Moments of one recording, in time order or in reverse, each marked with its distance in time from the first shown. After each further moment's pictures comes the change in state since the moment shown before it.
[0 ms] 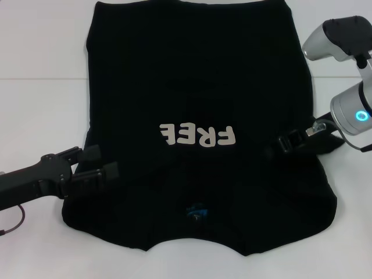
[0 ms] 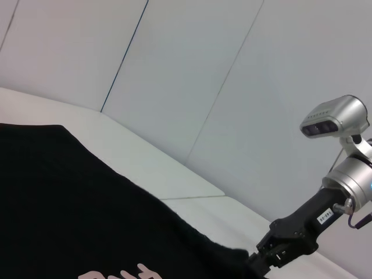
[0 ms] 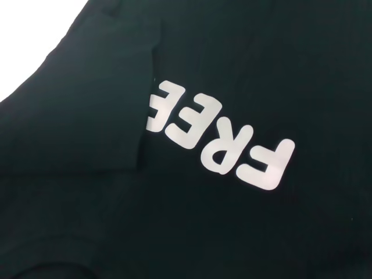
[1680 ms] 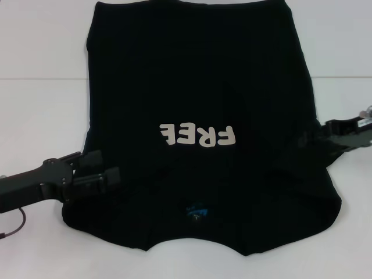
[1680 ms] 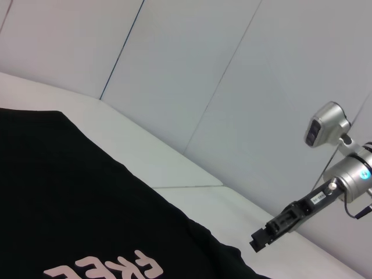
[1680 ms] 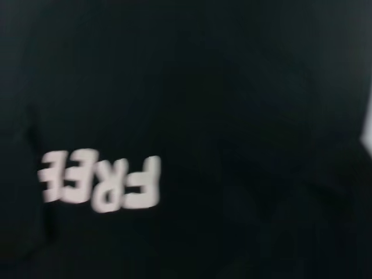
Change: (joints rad) left arm -0.004 0.000 0.000 0.003 0.028 0.000 -0.023; right arm -0.011 -0.144 0.244 0.233 0.012 0.043 0.153
